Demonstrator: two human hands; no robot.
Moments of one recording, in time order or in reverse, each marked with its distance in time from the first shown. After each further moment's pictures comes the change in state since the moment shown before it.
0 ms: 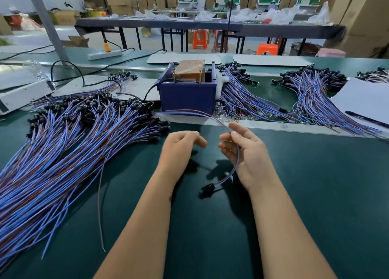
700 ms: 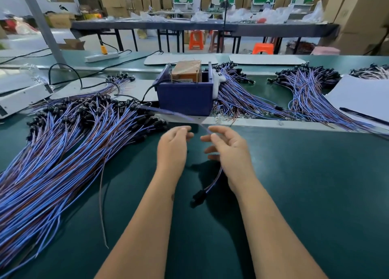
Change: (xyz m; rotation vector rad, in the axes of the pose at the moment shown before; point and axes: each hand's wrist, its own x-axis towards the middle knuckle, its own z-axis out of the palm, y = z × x) left_hand 0.000 0.003 0.002 0.034 0.241 -0.054; right_hand -0.015 0.018 0.020 -0.434 -0.011 -0.179
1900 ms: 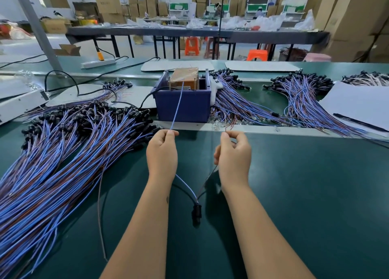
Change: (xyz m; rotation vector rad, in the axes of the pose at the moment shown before) left_hand 0.019 -0.014 -0.009 -0.042 0.116 0.062; right_hand 0.007 0.000 0.012 -0.066 0.381 -0.050
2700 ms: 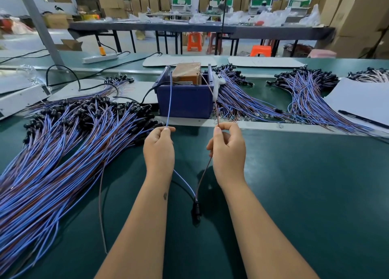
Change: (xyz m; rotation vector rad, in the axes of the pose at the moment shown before) left_hand 0.001 0.000 -0.005 -0.135 0.027 -0.097; right_hand -0.003 0.001 0.008 -0.135 -0.102 -0.172
